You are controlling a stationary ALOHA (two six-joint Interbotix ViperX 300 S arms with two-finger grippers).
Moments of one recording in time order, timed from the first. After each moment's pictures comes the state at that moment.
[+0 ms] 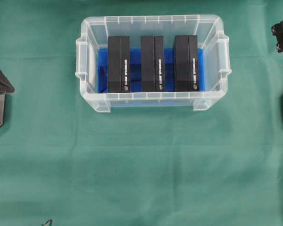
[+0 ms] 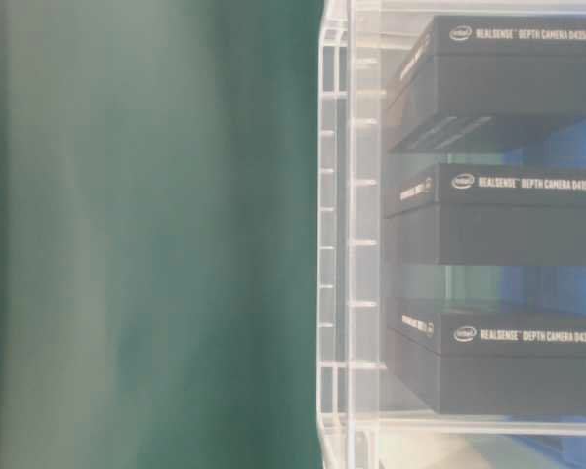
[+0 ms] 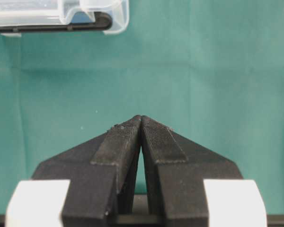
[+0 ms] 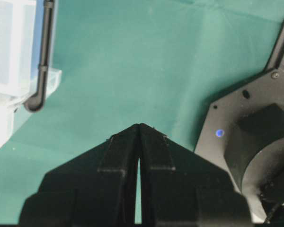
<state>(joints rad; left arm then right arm) -0.10 -0.74 0.46 0.03 1.28 -0.10 -0.35 -0.60 0.46 -0.05 1.55 1.16</state>
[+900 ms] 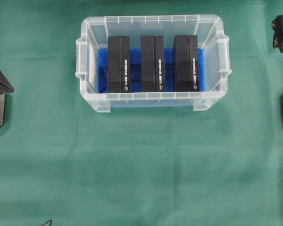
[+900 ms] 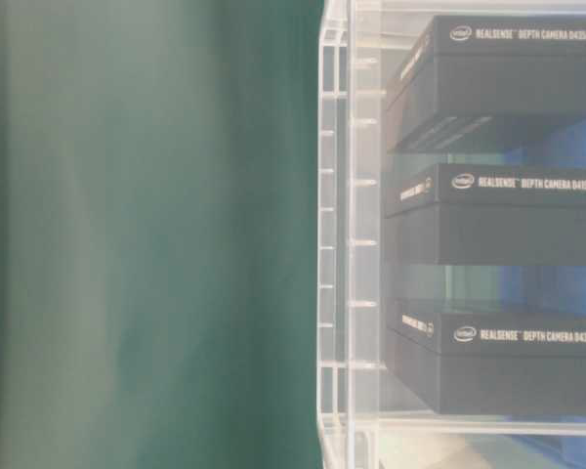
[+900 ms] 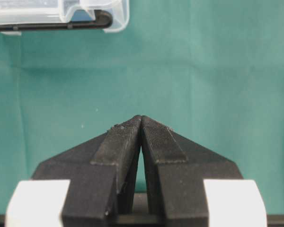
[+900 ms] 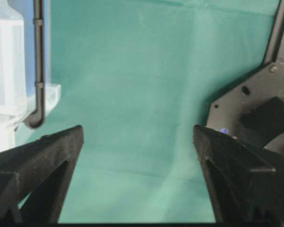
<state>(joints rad) -0.10 -0.74 0.46 0.03 1.29 -0.10 -0.35 -0.60 0.46 -0.08 1.55 1.26</state>
